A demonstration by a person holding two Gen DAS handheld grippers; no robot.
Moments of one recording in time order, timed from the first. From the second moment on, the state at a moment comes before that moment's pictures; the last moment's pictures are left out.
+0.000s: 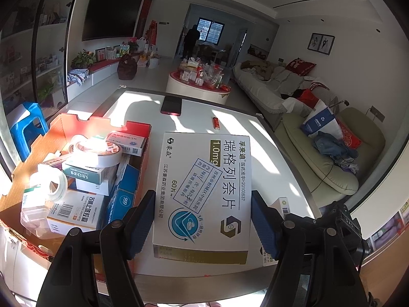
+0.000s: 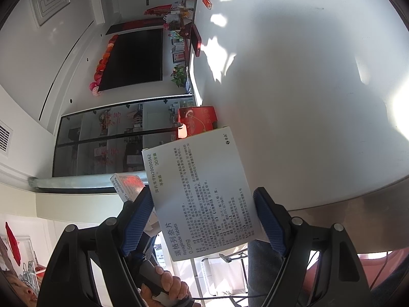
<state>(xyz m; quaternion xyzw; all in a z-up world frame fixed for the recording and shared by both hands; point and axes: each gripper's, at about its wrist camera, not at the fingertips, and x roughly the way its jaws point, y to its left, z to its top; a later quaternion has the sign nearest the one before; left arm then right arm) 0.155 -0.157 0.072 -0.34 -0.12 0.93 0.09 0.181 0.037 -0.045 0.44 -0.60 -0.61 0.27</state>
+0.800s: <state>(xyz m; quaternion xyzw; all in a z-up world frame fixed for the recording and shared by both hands) 0.148 -0.174 0.068 -0.34 -0.09 0.94 0.03 0.186 0.031 -0.042 0.43 -0.60 -0.61 0.26</state>
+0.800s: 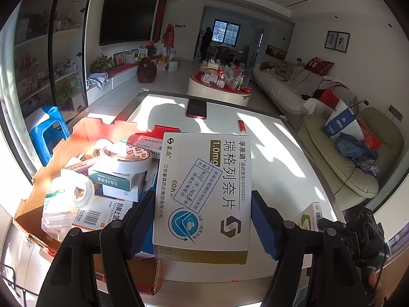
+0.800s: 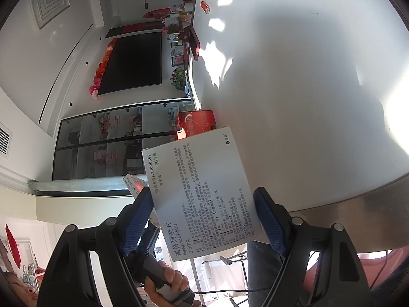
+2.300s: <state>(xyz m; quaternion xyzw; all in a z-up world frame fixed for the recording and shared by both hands) 0.159 -0.198 0.074 -0.32 -0.09 0.94 -0.02 0.181 0.040 -0.050 0.43 -0.60 -0.62 0.27</state>
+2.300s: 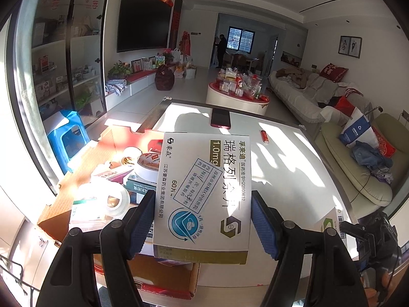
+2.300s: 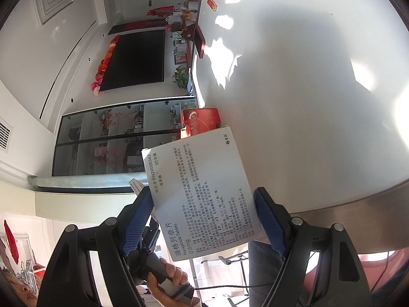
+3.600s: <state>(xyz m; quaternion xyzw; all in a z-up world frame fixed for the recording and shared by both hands) 0.163 -0.248 0.049 -0.33 -0.11 0.94 -0.08 0.121 -0.029 -0.008 0.47 -0.51 -0.64 0.33</state>
